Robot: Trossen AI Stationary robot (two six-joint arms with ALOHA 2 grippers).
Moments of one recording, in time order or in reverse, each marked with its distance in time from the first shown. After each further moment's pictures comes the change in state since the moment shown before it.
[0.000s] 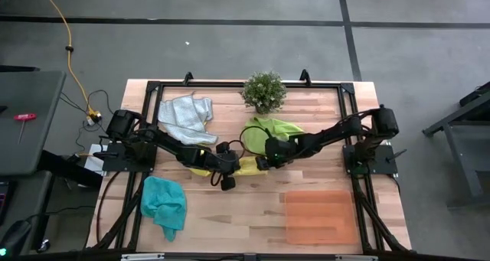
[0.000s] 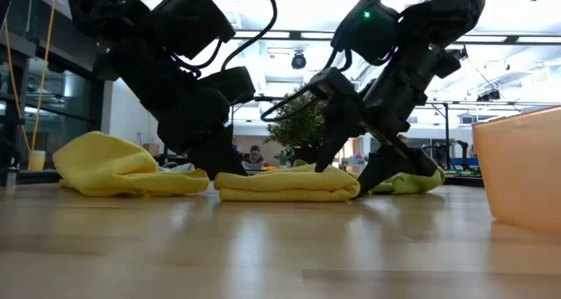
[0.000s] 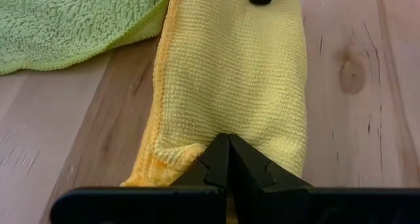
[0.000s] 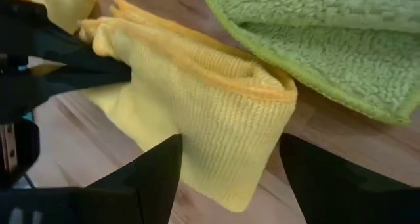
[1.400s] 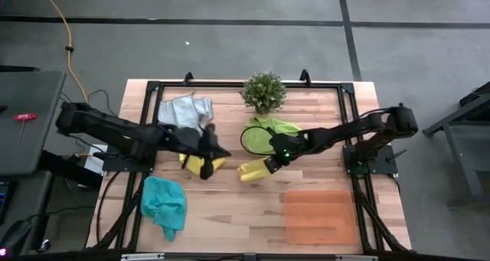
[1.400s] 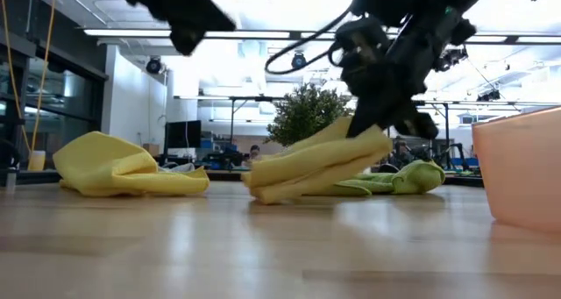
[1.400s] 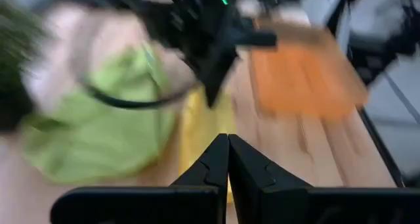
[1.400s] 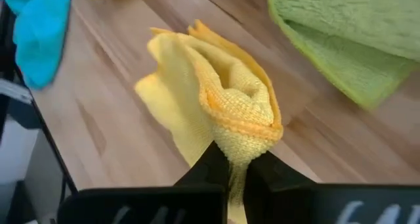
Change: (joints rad) left arm 0.032 -0.650 -0.002 -0.244 0.092 0.080; right arm 0.009 -0.225 -0.001 -0.211 -0.055 -0.280
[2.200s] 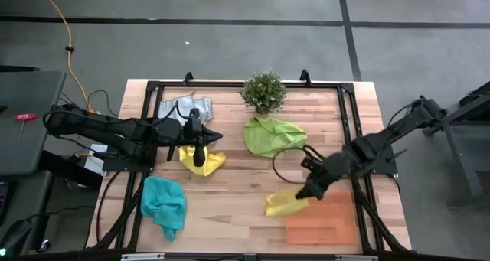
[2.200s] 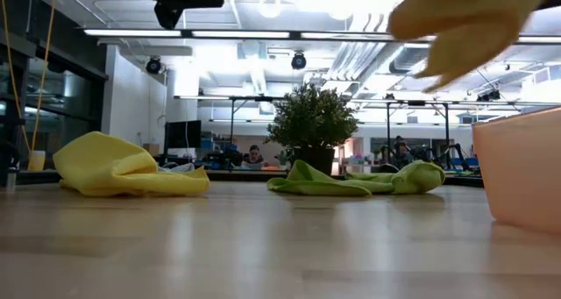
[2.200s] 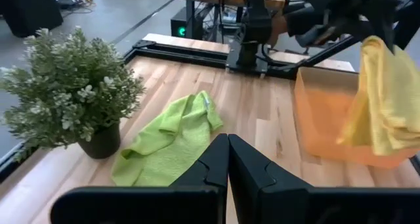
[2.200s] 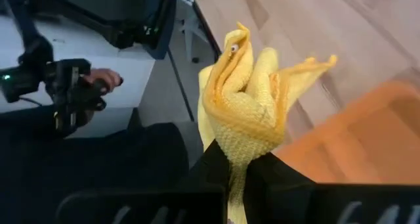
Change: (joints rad) left arm 0.027 -0.166 0.000 -0.048 -0.179 0.058; right arm 0.463 -0.450 0.000 -0.086 0.067 0.346
